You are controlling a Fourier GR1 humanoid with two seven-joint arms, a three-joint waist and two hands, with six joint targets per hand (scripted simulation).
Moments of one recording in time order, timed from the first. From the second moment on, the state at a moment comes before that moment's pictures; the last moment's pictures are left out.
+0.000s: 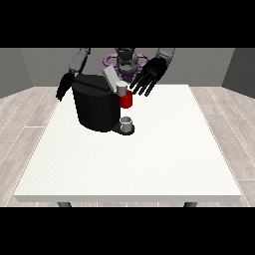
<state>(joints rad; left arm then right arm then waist) -1.19 0.44 0.07 -0.64 -0.90 -0.23 -0.25 -0.42 -0.11 -0.13 -1.17 0.15 -0.20 -0.01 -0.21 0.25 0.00</state>
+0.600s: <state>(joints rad) -0.90 0.14 0.32 -0.67 -0.52 -0.25 -0.31 -0.22 -0.11 -0.18 -1.08 0.13 -0.20 -0.06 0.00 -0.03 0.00</state>
